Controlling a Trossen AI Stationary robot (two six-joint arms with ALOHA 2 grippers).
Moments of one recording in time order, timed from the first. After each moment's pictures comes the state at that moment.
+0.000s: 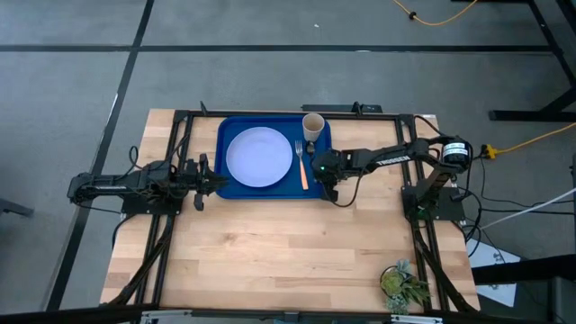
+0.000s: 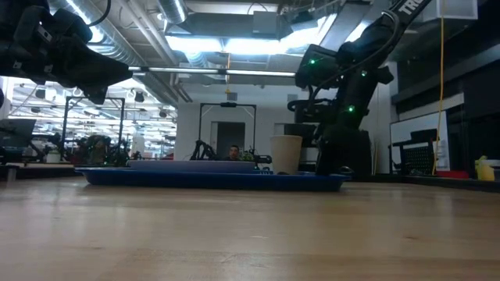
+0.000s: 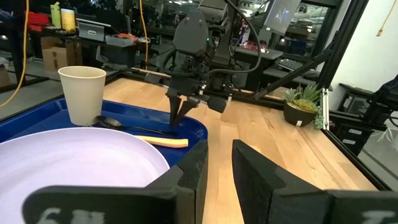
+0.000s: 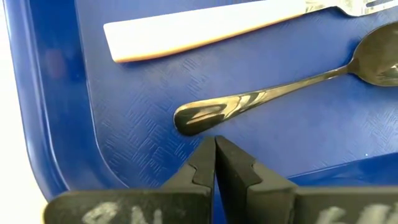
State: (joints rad) left arm 0.05 0.01 0.01 0.02 -0.04 -0.20; right arm -0.19 1.72 0.89 -0.31 0.10 -0.11
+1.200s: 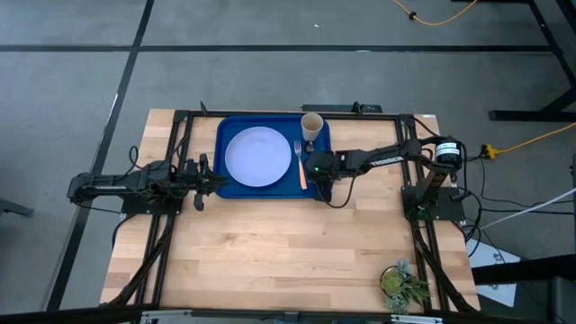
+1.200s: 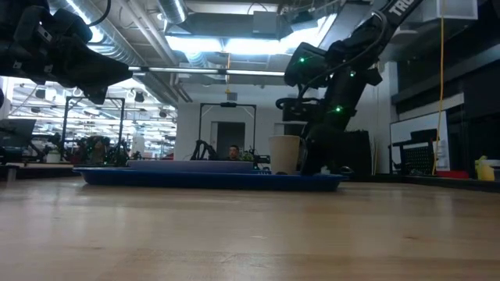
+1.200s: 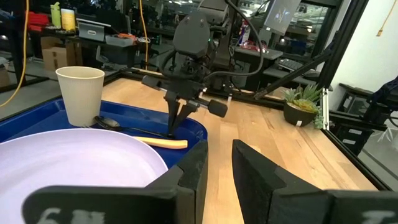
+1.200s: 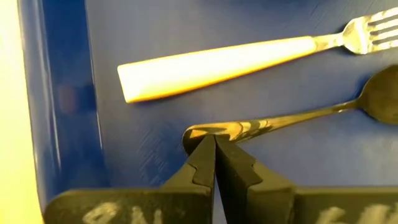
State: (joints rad) left arm 0.05 0.01 0.01 0.02 -0.04 -0.20; right arm -0.17 1.79 0.96 -0.28 0.10 -0.12
